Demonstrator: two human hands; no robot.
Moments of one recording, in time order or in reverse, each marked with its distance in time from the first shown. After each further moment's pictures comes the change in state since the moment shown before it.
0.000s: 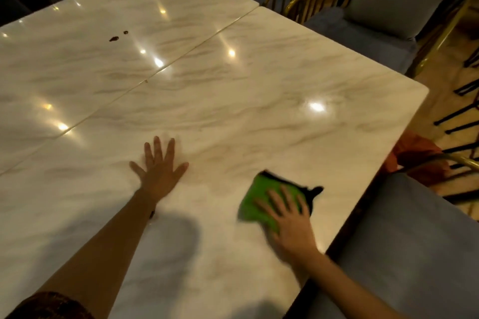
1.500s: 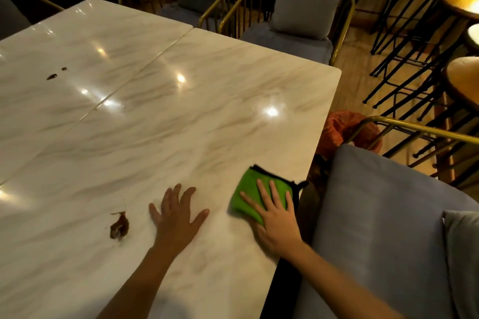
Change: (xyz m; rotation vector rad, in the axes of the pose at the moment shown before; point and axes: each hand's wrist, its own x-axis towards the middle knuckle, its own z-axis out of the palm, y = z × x) left_hand -0.107 0.050 0.061 0.019 0.005 0.356; right_hand -0.055 -0.020 -0.012 -0.007 -0.071 0.309
